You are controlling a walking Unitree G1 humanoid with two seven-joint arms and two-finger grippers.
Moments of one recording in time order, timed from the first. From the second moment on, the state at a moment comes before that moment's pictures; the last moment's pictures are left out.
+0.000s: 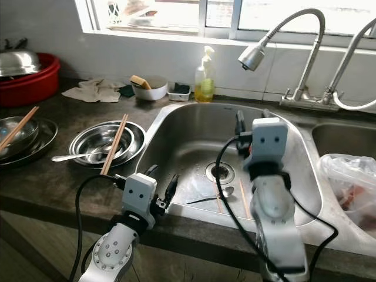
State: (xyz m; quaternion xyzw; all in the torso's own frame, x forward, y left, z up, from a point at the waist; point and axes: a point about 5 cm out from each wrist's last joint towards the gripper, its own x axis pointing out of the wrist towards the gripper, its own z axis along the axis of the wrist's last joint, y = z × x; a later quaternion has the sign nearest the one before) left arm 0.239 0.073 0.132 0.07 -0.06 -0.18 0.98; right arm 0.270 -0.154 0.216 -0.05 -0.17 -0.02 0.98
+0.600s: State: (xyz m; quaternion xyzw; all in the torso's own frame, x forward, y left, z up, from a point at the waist) left arm 0.235 0.072 0.135 0.06 -0.07 -0.19 0.98; right arm 0.246 -0.150 0.198 -0.04 -0.16 -0.02 0.99
